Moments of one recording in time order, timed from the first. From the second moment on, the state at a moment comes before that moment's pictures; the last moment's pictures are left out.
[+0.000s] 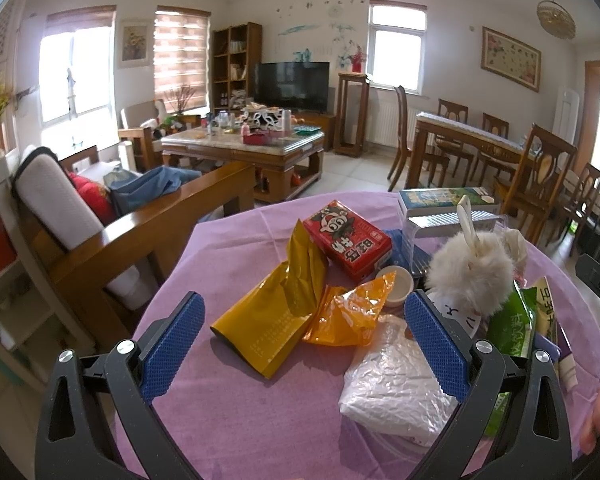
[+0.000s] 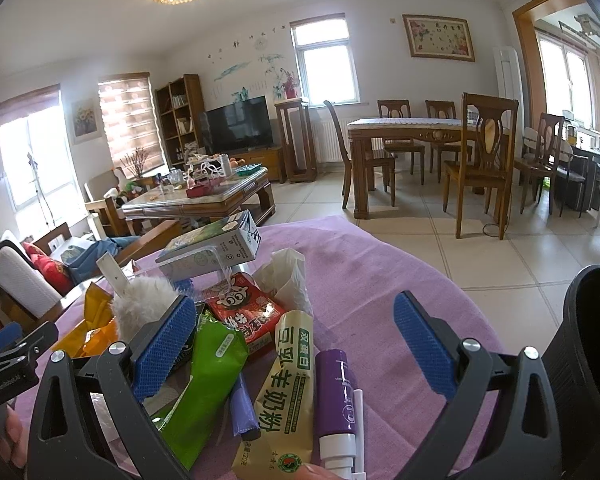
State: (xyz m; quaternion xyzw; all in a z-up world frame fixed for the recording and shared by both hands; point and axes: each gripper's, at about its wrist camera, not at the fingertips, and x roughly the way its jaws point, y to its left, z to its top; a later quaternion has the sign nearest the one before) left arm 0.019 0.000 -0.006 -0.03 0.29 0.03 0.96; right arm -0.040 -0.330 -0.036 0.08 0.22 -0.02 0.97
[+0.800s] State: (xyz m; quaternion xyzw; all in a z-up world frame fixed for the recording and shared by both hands) left arm 0.014 0.017 0.005 -0.04 0.27 0.00 0.96; right arm -0.030 -0.333 -0.039 0.10 0.25 0.02 0.96
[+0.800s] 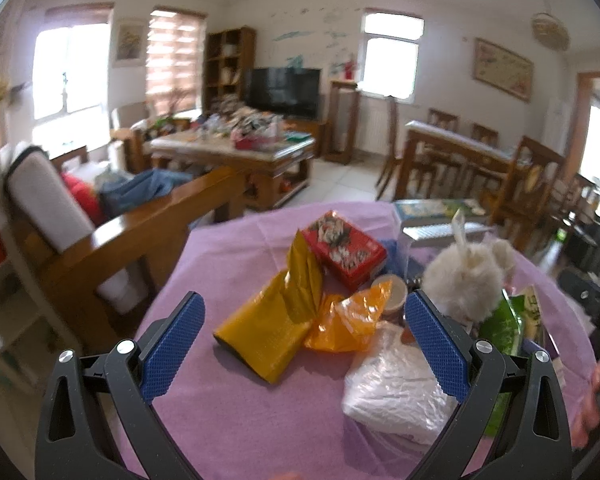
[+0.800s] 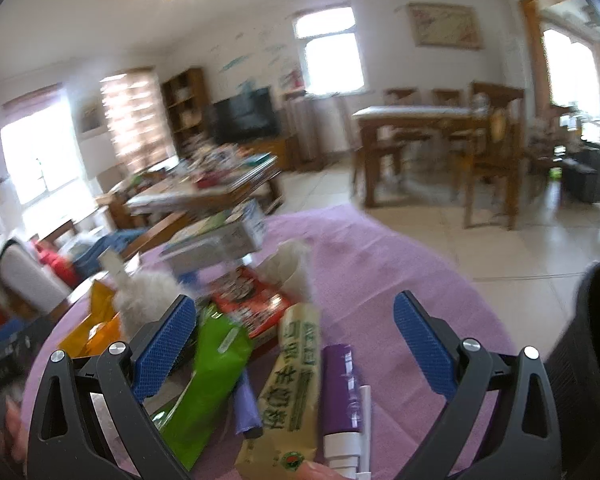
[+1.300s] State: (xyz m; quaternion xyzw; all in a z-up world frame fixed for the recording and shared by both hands) left arm 0.162 0.052 -0.003 -0.07 0.41 -0.23 0.88; right arm 0.115 -0.300 0.020 0.04 0.39 0.20 0.90
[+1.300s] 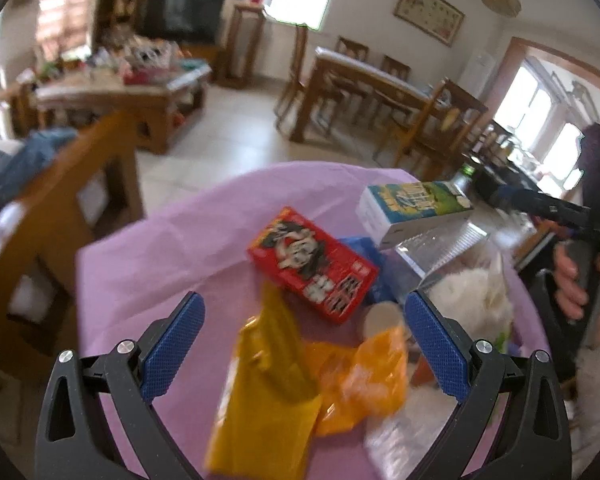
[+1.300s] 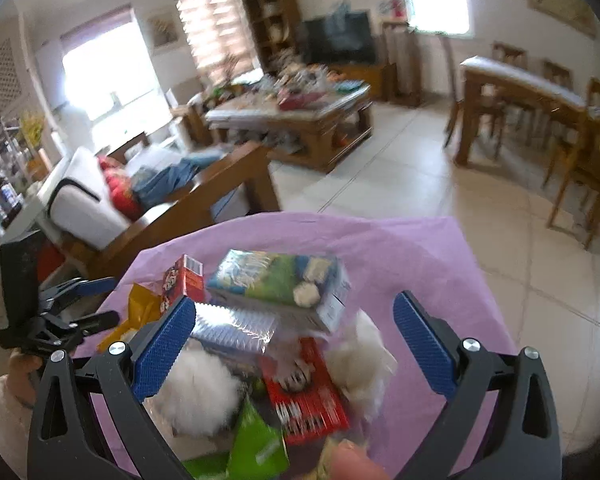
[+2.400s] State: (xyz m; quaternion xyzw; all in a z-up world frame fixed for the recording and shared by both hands) left arm 0.223 0.016 -0.048 -0.17 0.44 -0.18 0.86; right arm 0.154 -0.298 -0.021 0.12 0.44 0.29 0.84
